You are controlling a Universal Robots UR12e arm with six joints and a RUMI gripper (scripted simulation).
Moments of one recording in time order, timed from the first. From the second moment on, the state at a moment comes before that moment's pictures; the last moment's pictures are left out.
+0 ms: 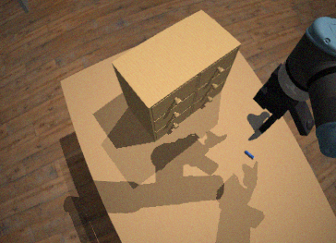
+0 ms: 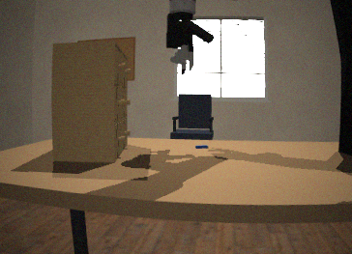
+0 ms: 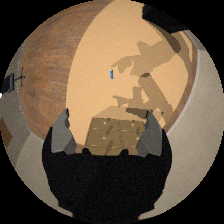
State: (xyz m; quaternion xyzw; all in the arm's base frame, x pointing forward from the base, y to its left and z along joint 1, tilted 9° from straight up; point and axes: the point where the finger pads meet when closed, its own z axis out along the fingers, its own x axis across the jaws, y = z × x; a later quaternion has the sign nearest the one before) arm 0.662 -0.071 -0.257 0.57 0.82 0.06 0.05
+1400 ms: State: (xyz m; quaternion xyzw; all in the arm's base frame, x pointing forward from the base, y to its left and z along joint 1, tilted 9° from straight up) arm 0.692 -0.061 -0.285 0.58 0.79 0.16 0.13
